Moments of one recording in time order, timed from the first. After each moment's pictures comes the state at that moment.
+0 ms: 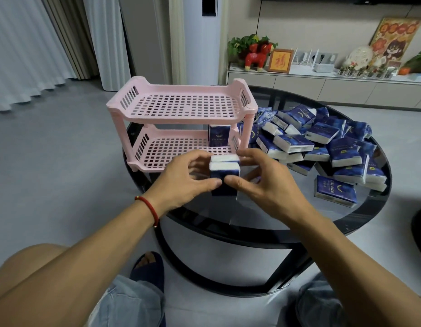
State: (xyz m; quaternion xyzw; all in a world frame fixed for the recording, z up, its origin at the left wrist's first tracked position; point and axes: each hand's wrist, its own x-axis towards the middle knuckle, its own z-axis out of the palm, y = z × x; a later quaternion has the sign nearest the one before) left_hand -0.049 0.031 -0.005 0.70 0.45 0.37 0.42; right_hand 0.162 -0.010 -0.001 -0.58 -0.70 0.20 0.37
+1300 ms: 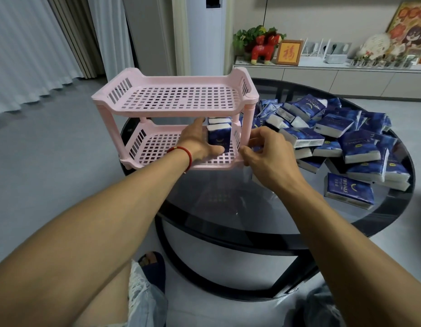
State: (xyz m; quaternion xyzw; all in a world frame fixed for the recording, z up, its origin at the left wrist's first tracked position) left_hand -0.003 0.152 -0.019 0.69 0.60 0.29 0.29; right_hand 0.163 0.043 0.003 -0.64 -0.61 0.21 0.42
